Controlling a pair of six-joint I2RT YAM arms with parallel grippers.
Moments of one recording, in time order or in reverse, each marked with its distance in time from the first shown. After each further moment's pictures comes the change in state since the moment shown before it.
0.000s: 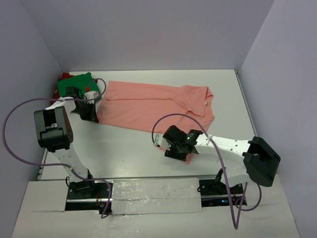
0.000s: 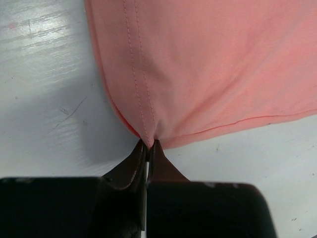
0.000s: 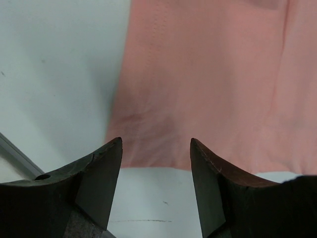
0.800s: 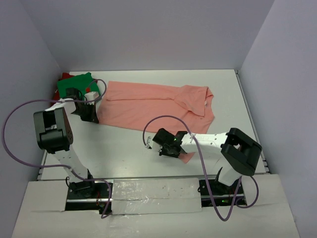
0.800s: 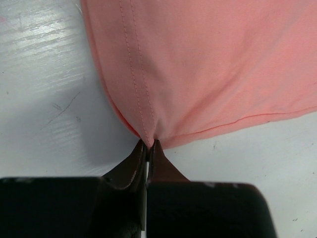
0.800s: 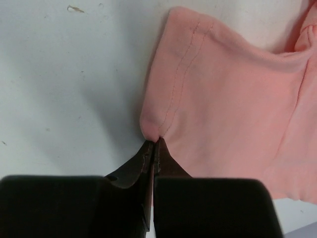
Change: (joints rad) left arm 0.000 -0.026 -0.041 0.030 0.008 0.002; right arm 0.070 0.233 0.059 0.126 0.042 0.043
